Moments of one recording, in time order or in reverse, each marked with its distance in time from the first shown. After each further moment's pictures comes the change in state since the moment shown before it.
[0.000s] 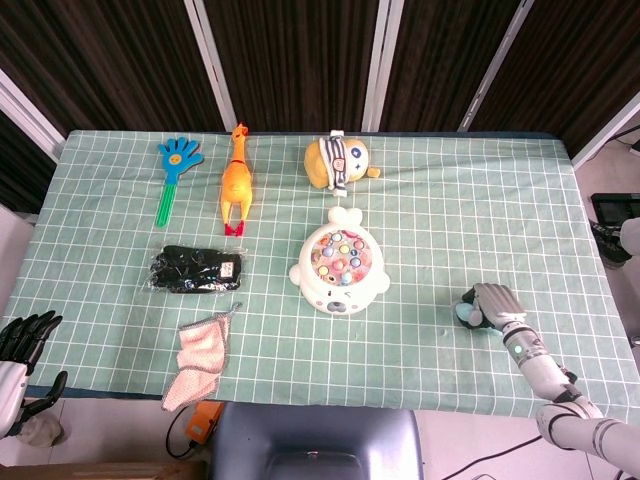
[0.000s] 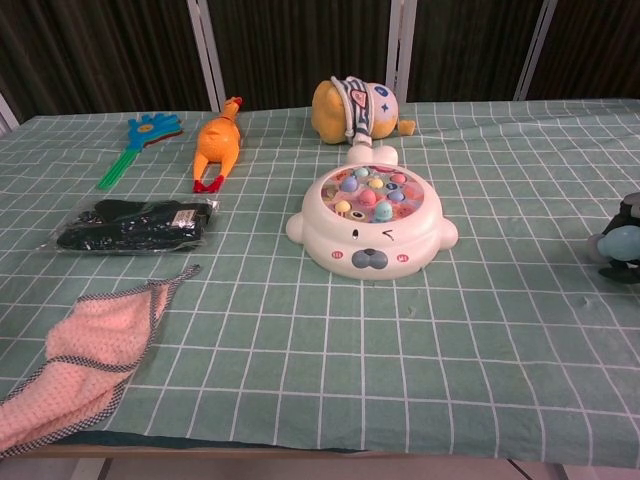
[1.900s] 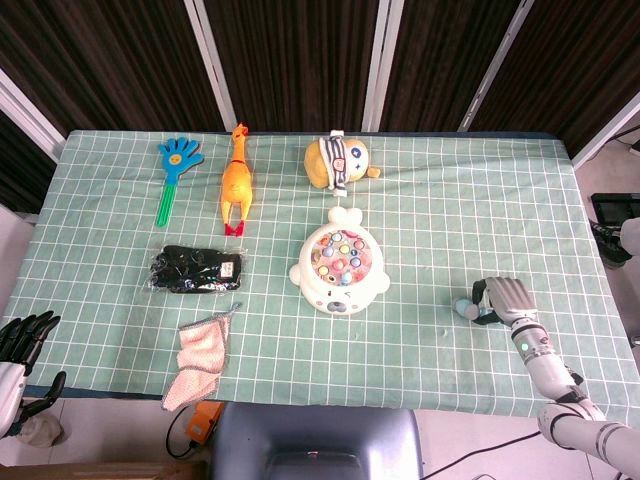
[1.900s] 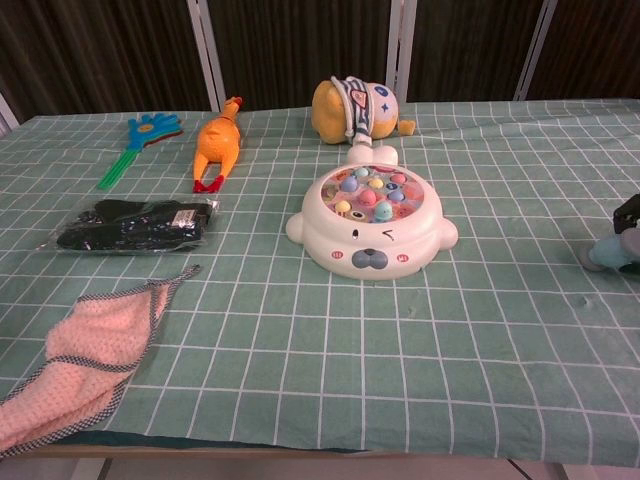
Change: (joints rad) left arm 0.003 0.002 -0.001 -0.003 -0.001 0.002 -0.003; right arm -0.043 0.003 0.067 -0.010 0.049 0.039 -0.166
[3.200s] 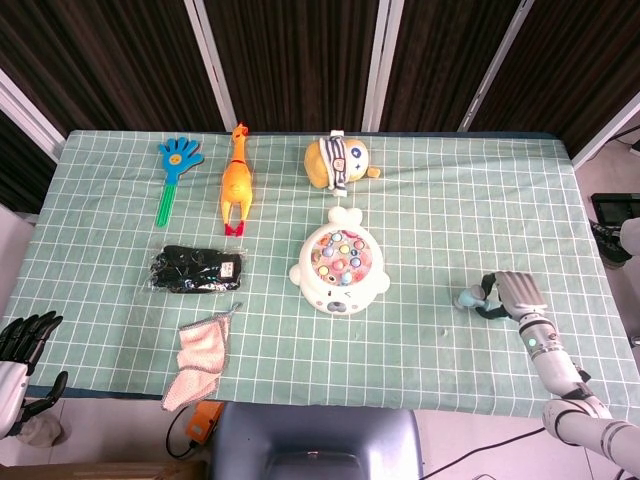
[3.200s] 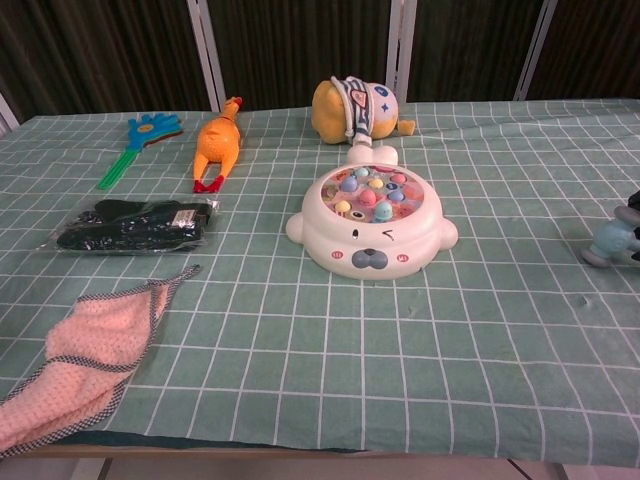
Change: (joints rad) left arm -0.003 0.000 0.000 -0.003 -0.001 -0.006 0.003; right arm -0.004 0.018 0.026 0.005 0.021 -0.009 -0.009
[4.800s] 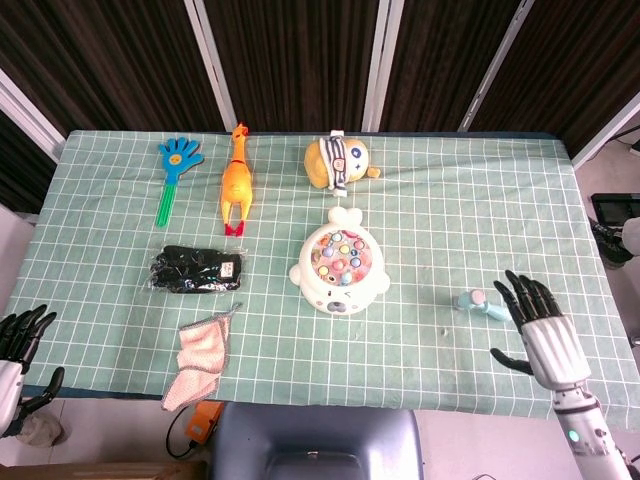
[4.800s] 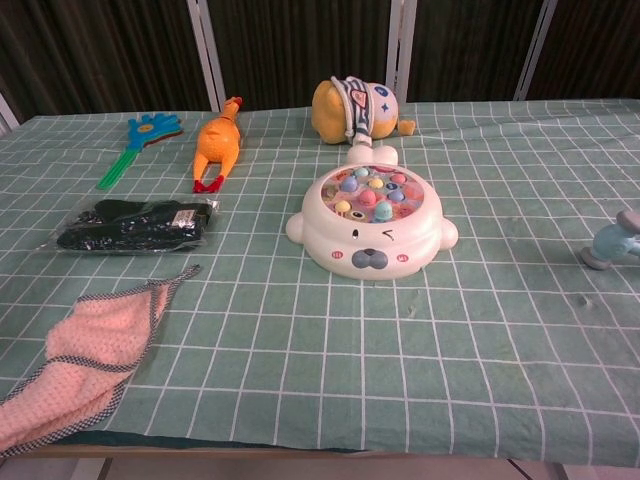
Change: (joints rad) left arm 0.007 -0.030 -0.014 0.029 0.018 0.045 -0.003; right arm -0.359 0.191 -0.132 -0.452 -0.495 0.801 -0.241
